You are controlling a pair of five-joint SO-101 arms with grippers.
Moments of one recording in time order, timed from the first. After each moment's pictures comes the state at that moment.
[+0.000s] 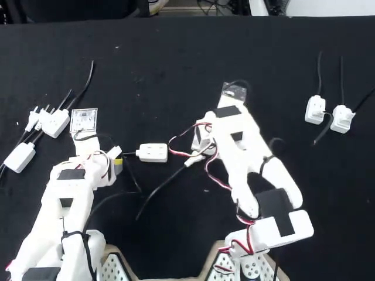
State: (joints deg) left arm -8.4 -37.6 72.8 31.2 -1.5; right arm -12.8 2.2 29.6 64.0 -32.9
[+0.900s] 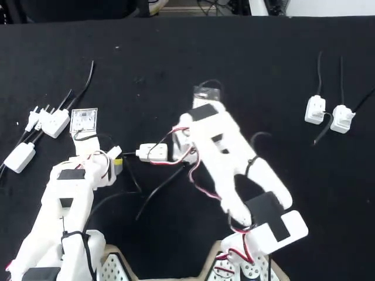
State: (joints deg) left arm -8.4 -37.6 72.8 31.2 -1.5; right arm -24.3 1.8 24.0 74.1 -32.8
